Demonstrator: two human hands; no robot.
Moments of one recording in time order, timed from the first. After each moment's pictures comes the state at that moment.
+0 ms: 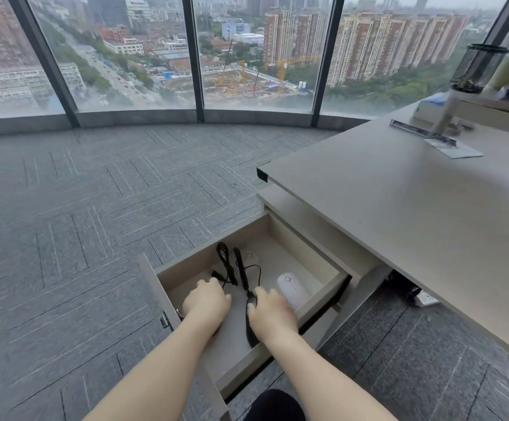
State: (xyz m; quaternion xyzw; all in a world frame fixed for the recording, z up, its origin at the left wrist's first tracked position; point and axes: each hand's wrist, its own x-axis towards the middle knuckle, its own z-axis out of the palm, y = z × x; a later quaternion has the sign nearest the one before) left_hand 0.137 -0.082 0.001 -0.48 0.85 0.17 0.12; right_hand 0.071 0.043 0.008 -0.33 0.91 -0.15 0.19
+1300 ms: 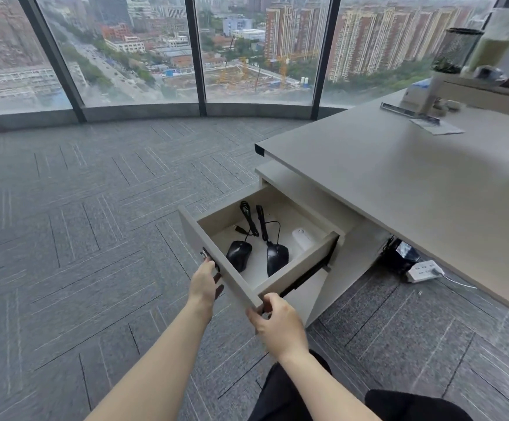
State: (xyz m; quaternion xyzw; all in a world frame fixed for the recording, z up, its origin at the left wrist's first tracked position) left_hand 0.206 -0.019 0.000 -0.46 0.46 0.73 -0.22; right_hand 0.150 0.147 -0.010 -0.29 0.86 -0.36 0.21
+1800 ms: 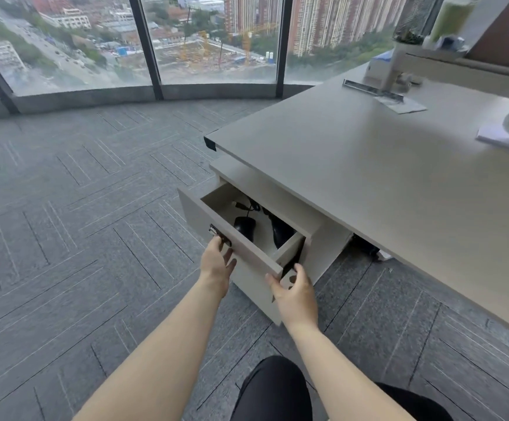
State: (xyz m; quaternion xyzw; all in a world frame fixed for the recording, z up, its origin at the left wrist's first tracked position) left_hand 0.070 0.001 0.007 -0.41 0.38 0.81 -0.19; right_hand 0.039 0.164 -0.016 -0.08 0.87 -0.46 0.17
